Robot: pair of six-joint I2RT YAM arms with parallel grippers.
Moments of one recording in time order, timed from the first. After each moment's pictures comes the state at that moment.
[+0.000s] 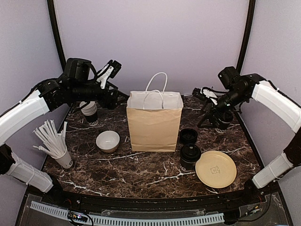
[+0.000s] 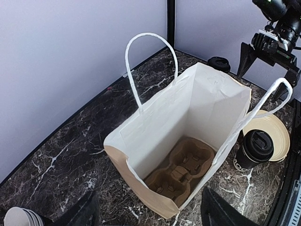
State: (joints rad) left arm -0.68 1.31 1.38 -0.52 0.12 0.12; right arm 0.41 1.45 1.43 -1.10 -0.54 -0.67
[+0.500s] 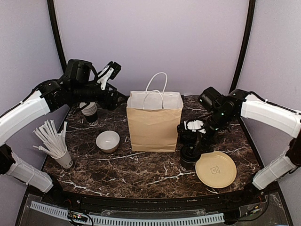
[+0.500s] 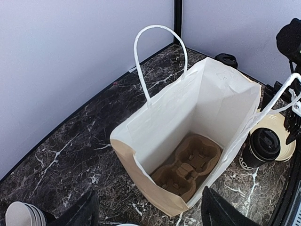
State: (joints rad) left arm -0.68 1.32 1.36 -0.52 0.09 0.11; right arm 0.68 1.42 1.25 -1.07 -0.34 -0.82
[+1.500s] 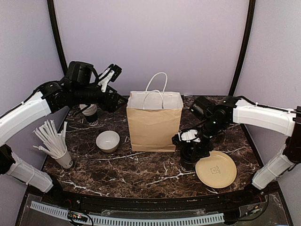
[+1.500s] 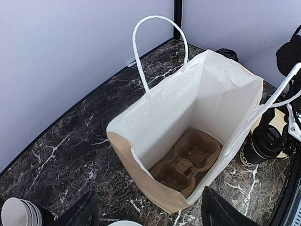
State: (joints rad) left arm -0.68 1.32 1.34 -0.52 0.09 0.10; right arm 0.79 1.48 1.18 -1.02 -0.23 -0.85
